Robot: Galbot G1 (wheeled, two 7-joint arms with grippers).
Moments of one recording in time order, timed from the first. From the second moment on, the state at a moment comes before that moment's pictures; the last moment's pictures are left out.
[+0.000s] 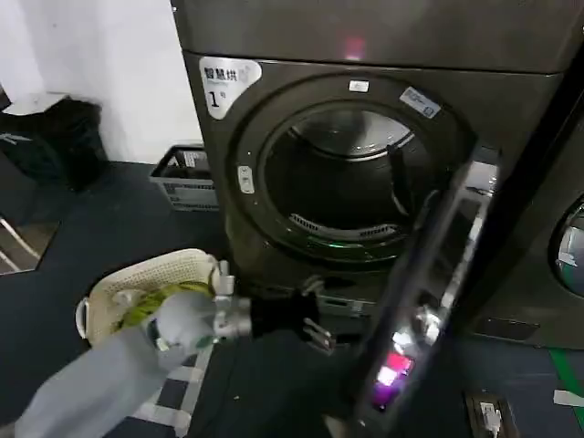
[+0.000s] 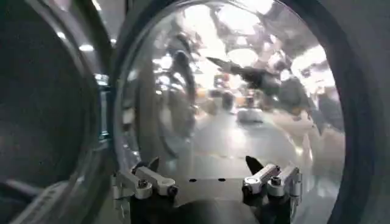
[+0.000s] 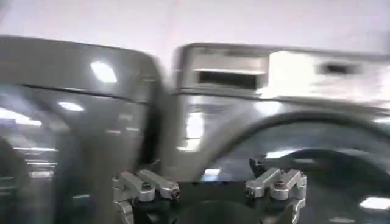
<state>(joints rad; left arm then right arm) 0.61 -0.84 0.30 -1.92 -0.82 0.11 0.65 -1.52 1.10 1.64 1.98 0.72 -0.04 -0.36</state>
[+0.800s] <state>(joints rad) 0.30 -1.19 0.62 -1.67 -0.81 0.10 0.60 -1.62 1.08 1.99 1.84 0.53 -0.15 -0.03</state>
